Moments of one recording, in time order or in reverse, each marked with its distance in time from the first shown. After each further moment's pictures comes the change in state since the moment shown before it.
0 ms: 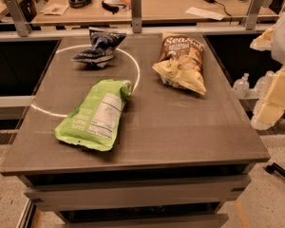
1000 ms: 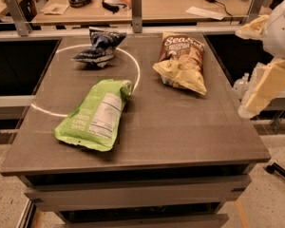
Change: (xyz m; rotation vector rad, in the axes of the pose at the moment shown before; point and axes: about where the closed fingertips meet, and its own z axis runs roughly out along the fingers) arm -0.028 -0.018 0.002 0.051 -0.183 -0.102
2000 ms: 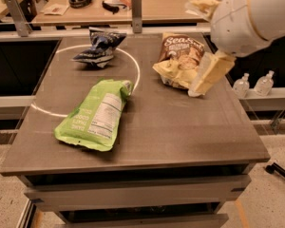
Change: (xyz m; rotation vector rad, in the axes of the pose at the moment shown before) arm -0.090 -0.042 0.033 0.235 -0.245 -0.303
